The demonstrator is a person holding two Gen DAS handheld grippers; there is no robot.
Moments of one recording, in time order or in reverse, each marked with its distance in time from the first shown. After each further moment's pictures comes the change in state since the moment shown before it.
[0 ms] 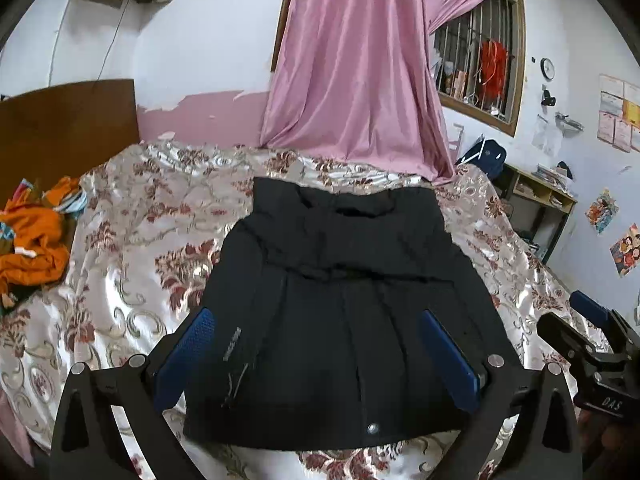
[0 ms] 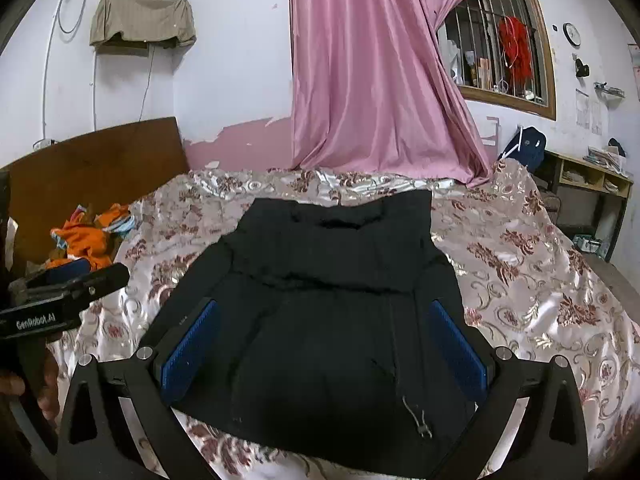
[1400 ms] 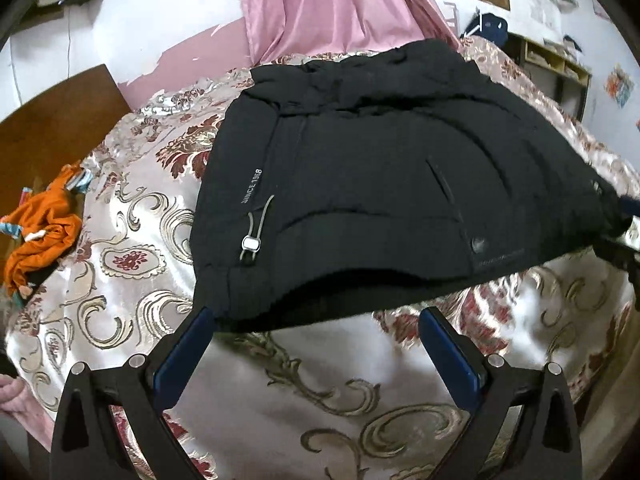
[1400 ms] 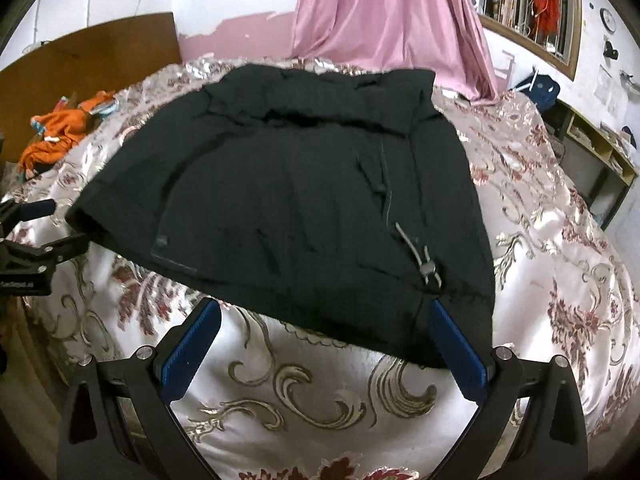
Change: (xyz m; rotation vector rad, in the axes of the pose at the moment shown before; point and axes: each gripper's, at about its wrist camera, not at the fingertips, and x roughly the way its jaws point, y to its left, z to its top) left arm 0.054 0.012 -0.133 0.278 0.283 0.153; right arm 0.044 -0.011 -0.119 -0.106 0.339 -0.069
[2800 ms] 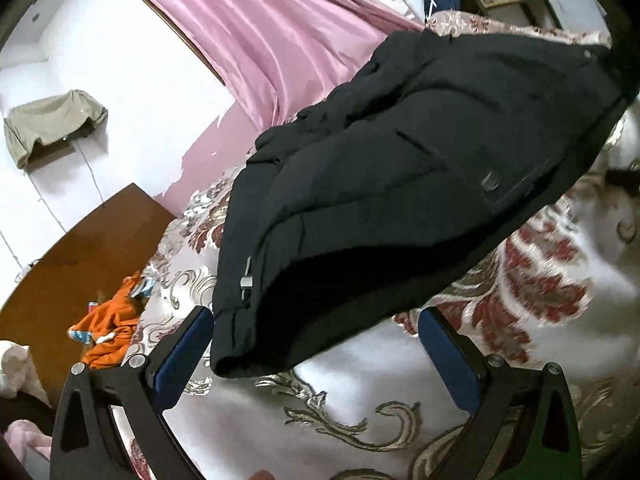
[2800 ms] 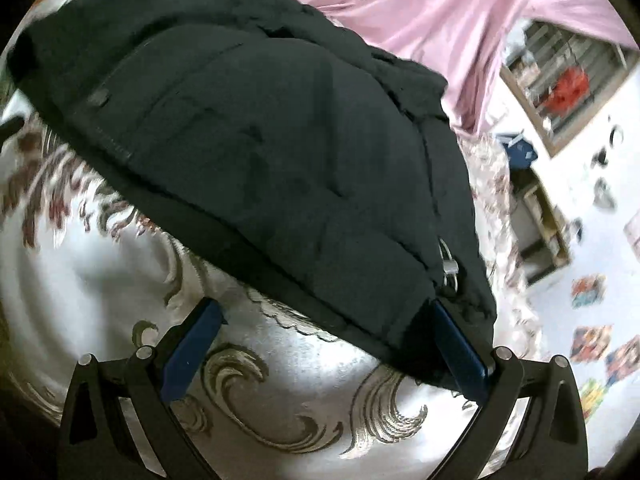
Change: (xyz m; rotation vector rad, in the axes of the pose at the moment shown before) left arm 0.021 -0.056 -0.034 0.346 -0.227 0.325; right arm 0.032 0.075 -0.016 -0.412 0.087 -0.379
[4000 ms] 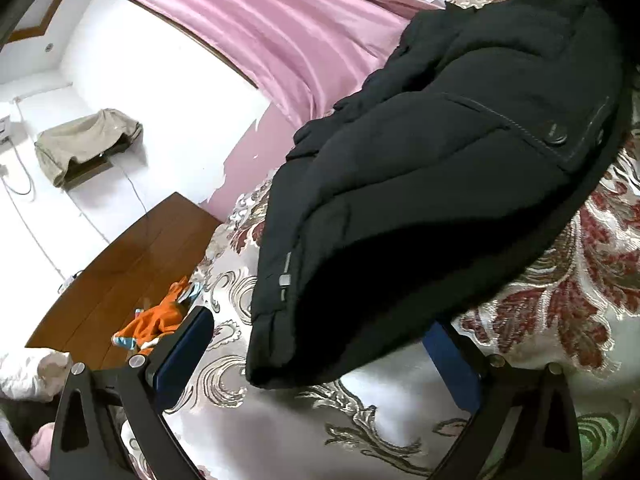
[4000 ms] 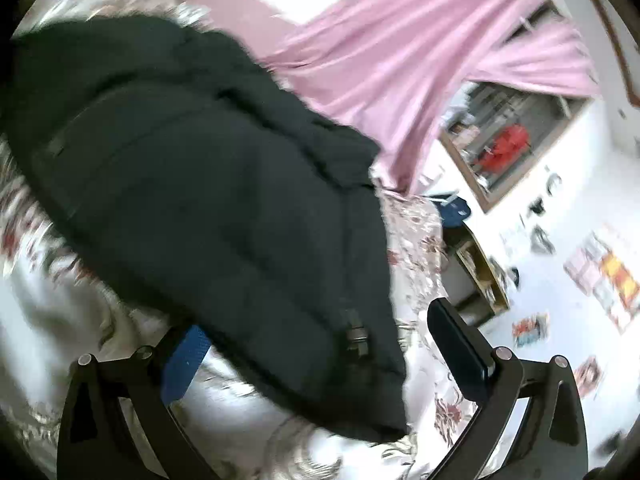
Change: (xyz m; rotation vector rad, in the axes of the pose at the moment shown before) left arm 0.026 -0.002 -0.004 0.051 -0.003 0.205; right arm -0.019 -0.023 0.012 0.096 -0.232 -0.209
